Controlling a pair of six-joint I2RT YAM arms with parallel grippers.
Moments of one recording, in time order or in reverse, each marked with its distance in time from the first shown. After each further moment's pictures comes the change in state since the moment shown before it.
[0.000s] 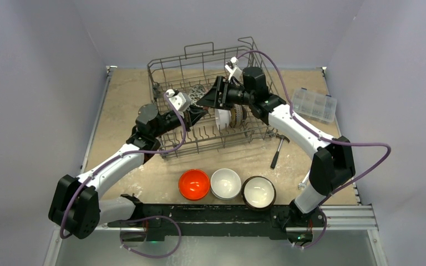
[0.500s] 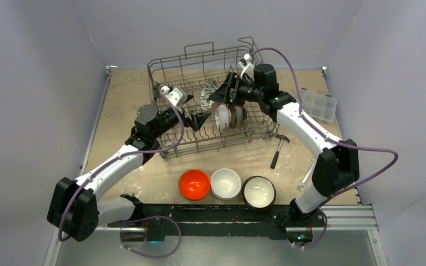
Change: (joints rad) left arm -0.005 -0.014 0.001 -0.014 -0.153 -0.029; right arm -0.085 -0.025 -0.001 -0.067 0.042 -0.042
